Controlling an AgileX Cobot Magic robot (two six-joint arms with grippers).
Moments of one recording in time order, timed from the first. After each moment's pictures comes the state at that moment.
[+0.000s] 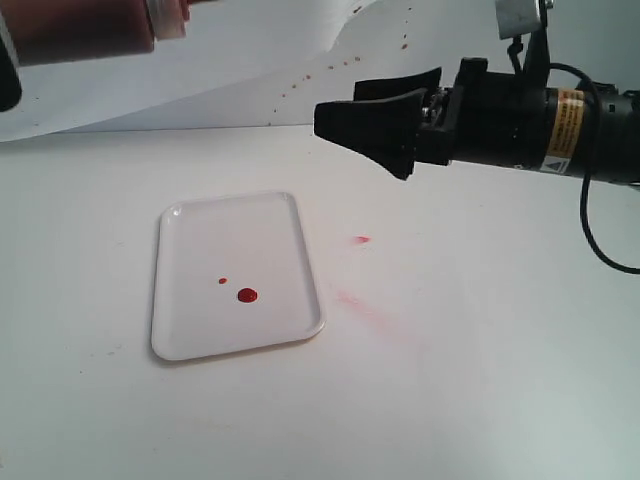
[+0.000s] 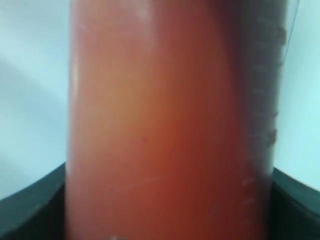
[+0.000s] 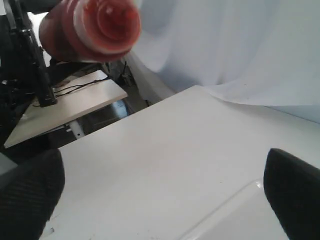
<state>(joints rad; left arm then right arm) -0.46 1.07 -0.83 1.48 0.46 -0.14 0.21 1.70 -0.96 -1.26 -1.14 1.17</state>
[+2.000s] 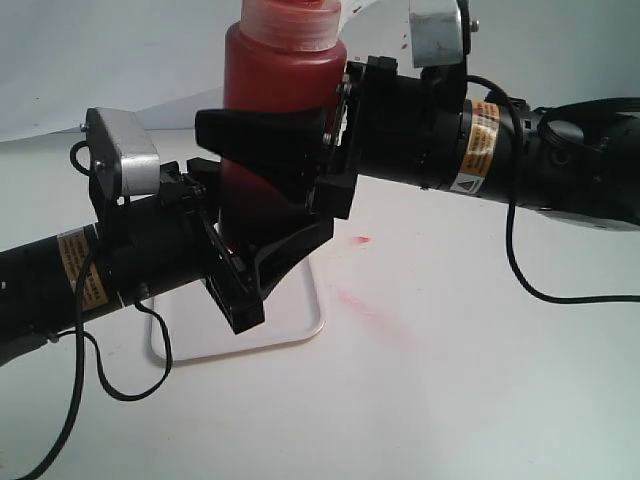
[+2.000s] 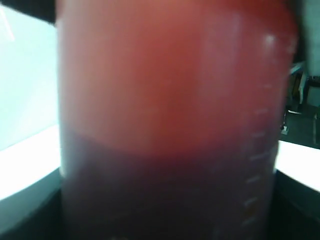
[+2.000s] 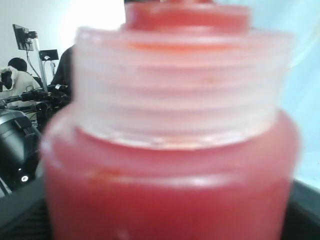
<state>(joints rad) -0.46 1.57 -0.55 0.71 -1.00 -0.49 0.46 1.69 -0.96 -1.04 -1.19 0.86</state>
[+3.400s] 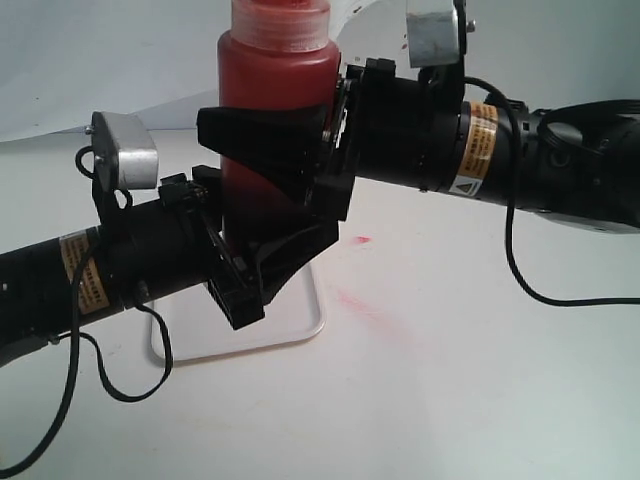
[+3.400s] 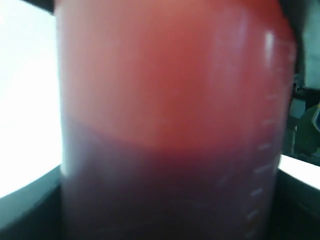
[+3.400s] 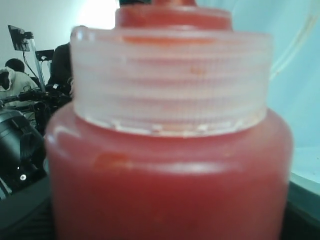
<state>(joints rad) -0.47 1.57 -0.55 0.73 -1.01 -0.61 0.47 1.69 -0.95 -1.04 -1.18 0.86</state>
